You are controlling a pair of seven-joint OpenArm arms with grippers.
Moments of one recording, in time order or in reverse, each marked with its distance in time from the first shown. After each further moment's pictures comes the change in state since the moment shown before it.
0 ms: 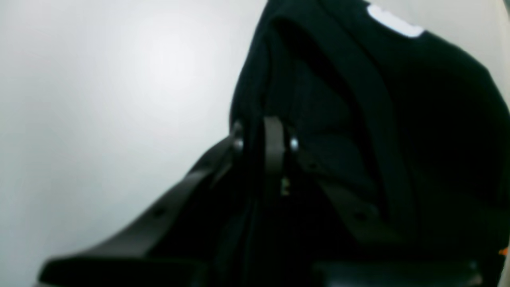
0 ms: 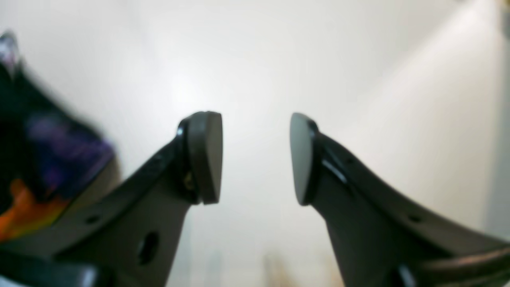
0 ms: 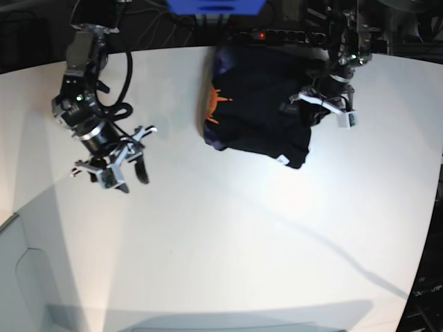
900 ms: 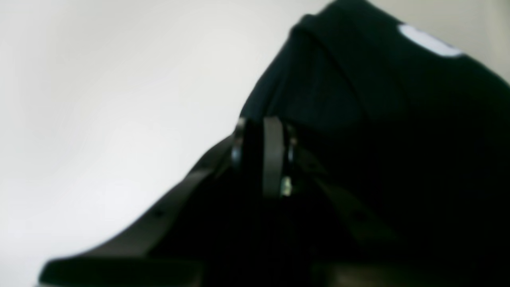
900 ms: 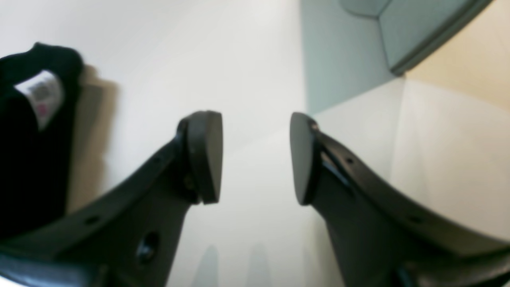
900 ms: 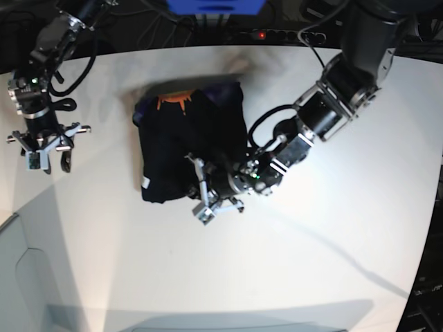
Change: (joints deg) left arm -57.1 4.6 59.0 -37.7 0.5 -8.7 0.2; right arm -1.6 -0.3 23.2 0.2 -0.3 0.0 0.0
